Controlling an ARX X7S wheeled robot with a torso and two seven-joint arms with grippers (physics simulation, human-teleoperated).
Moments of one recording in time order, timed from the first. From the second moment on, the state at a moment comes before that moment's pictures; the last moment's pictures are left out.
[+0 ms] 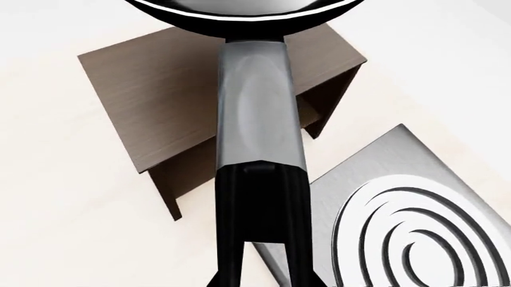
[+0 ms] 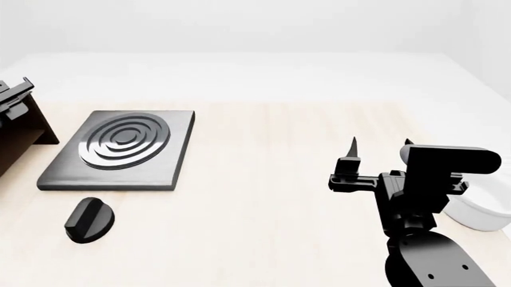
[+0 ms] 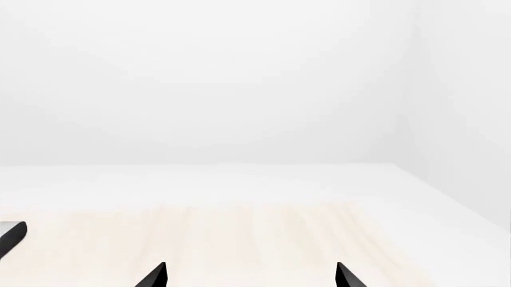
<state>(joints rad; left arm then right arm) -1.71 -0.49 -0.41 -1.31 -0.02 -0.93 -0.63 0.35 0.27 -0.03 -0.59 0.35 0.84 0.33</state>
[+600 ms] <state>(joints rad) -1.71 -0.51 -0.45 -1.31 -0.01 -0.90 -0.68 0.35 0.28 -0.04 -0.58 0.36 0.84 0.34</state>
